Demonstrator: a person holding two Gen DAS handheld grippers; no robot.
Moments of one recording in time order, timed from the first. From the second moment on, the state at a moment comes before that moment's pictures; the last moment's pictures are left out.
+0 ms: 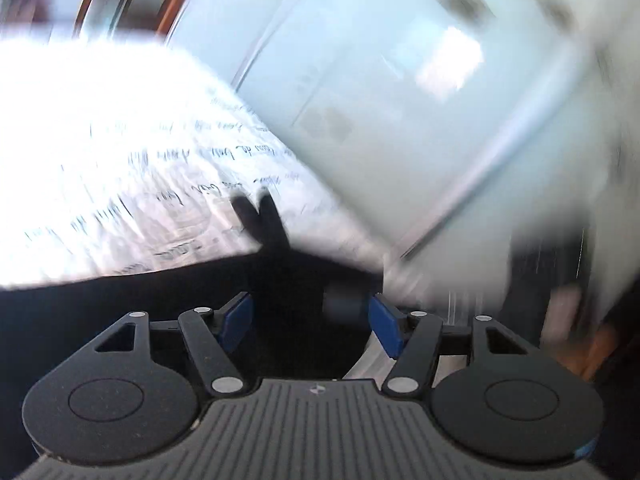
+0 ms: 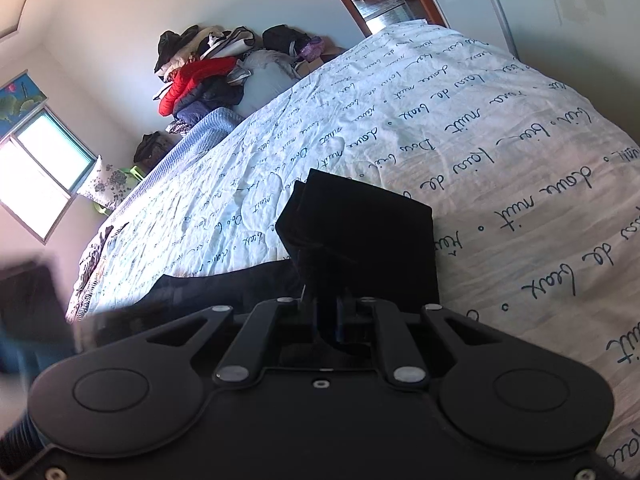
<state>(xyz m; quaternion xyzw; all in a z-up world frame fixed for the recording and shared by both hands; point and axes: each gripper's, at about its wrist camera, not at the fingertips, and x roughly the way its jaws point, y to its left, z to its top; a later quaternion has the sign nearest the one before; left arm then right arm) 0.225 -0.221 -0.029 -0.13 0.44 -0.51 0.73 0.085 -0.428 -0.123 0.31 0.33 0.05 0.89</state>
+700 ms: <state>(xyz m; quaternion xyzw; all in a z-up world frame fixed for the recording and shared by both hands) 0.272 -0.283 -0.074 -0.17 0.57 -0.45 0.67 0.079 -0.420 -0.124 0.30 0.33 0.05 0.89</state>
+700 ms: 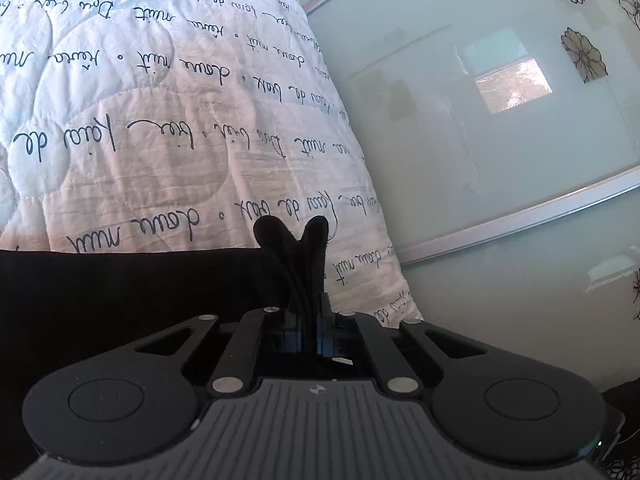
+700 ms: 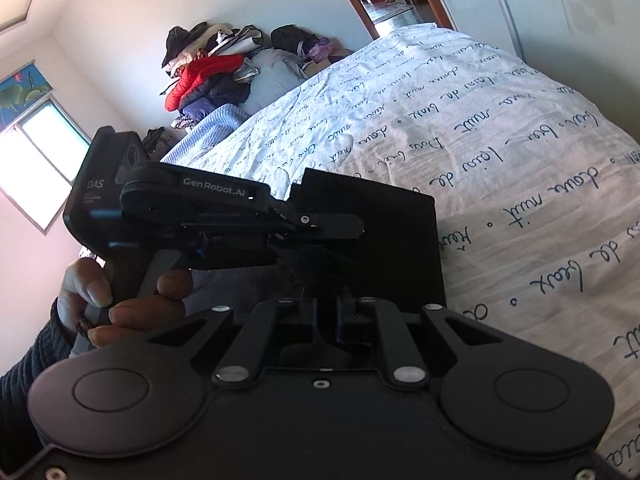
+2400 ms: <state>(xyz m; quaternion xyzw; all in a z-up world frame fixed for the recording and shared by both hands) 0.289 -0.028 -0.074 -0.06 0.55 -0.35 0.75 0.147 -0.319 -0.143 0.43 0.36 0.18 0.81</state>
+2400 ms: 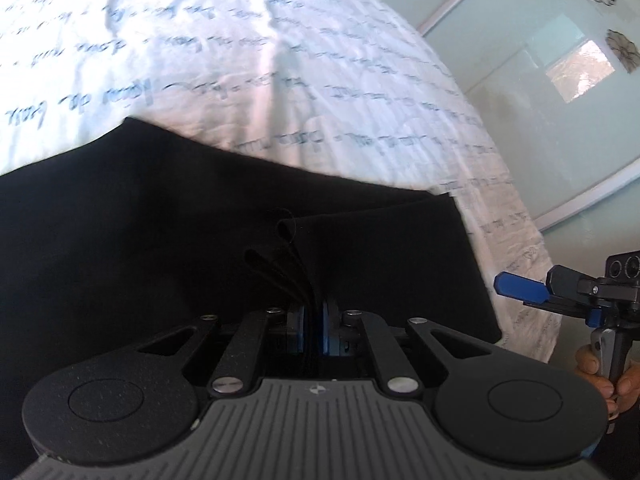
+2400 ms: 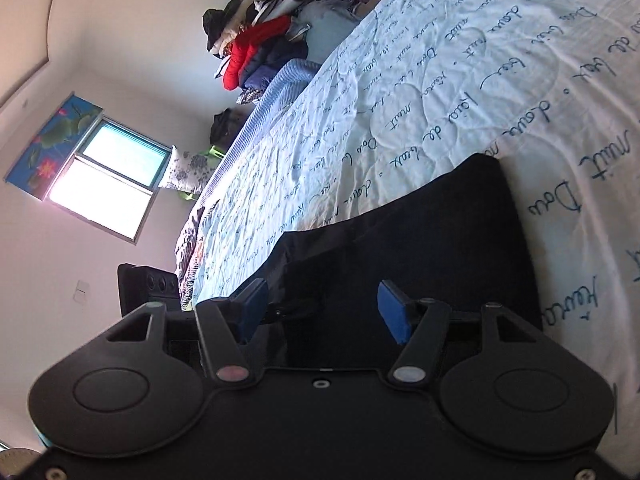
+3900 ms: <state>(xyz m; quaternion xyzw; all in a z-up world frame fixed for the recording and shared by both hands) 0.275 0.050 -0.076 -0.06 0.55 -0.27 0.79 0.172 -0.235 -0.132 0.16 0.41 0.13 0.89</state>
